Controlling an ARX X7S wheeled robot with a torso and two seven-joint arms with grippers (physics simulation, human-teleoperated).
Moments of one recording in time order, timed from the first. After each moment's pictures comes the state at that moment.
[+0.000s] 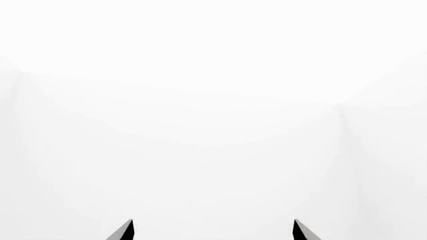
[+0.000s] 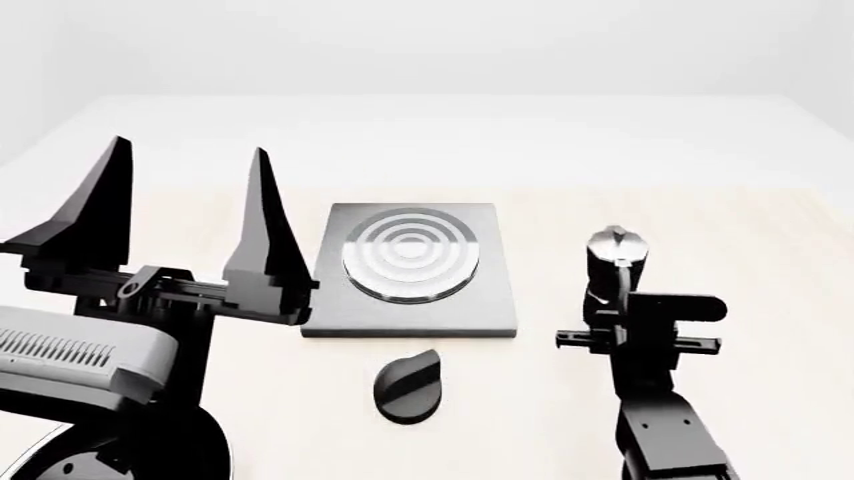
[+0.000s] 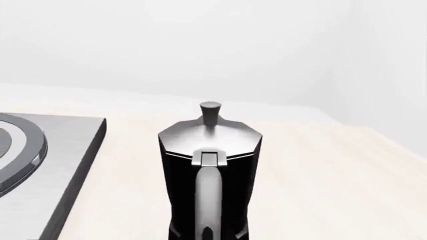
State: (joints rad) left arm -0.25 -0.40 0.21 0.63 -0.36 0.00 -0.28; right arm 0.53 0.28 -0.23 0.63 0.23 -0.03 0.23
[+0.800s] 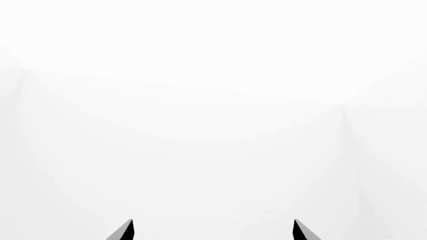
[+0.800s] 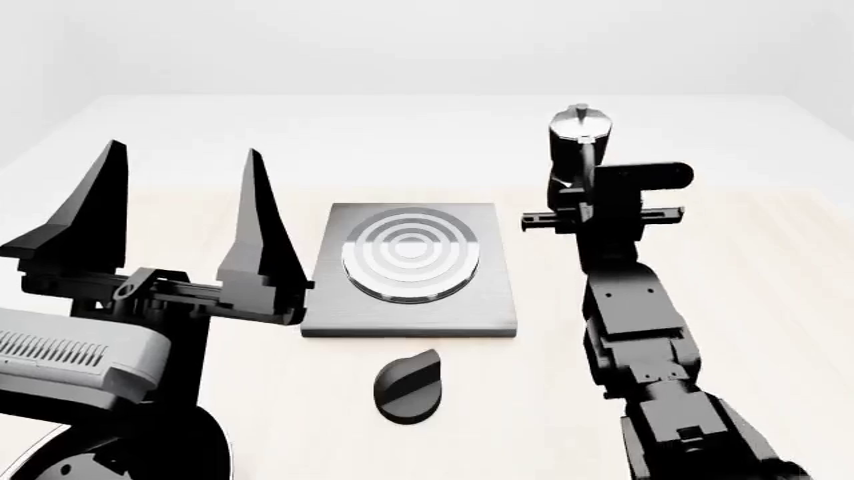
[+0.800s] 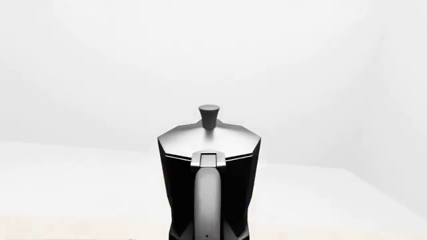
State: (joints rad) left arm -0.24 -0.40 0.20 0.62 -0.37 0.02 -0.28; right arm 1.06 0.13 -0.28 1.20 0.16 -0.28 0.12
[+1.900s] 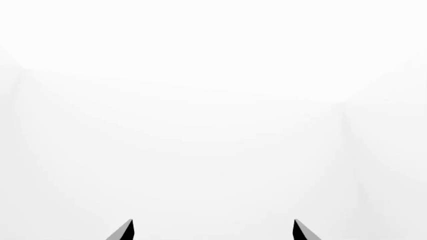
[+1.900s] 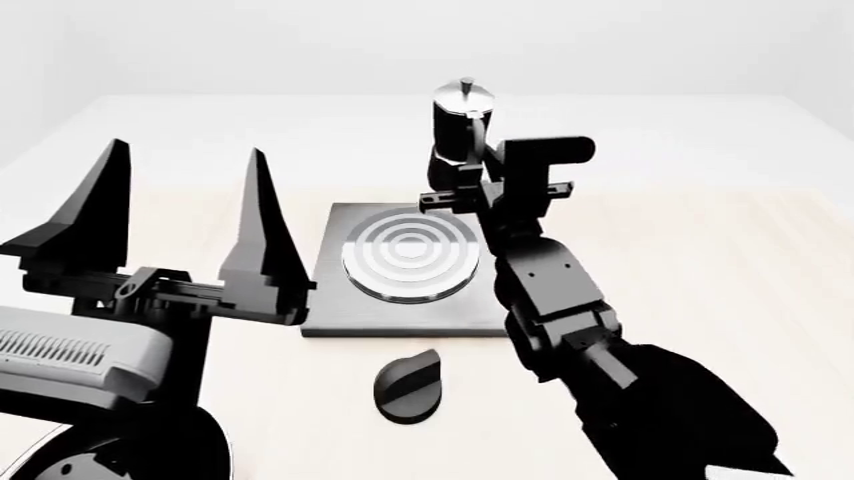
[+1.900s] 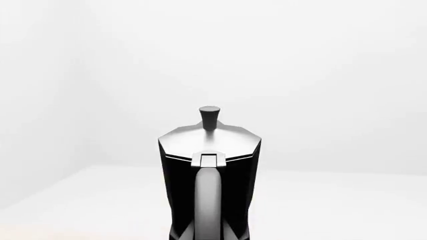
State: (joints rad) left arm -0.25 -0.42 0.22 0.63 -0.38 0.00 -0.30; right arm 1.20 0.00 -1.41 1.24 1.32 -0.48 0.14
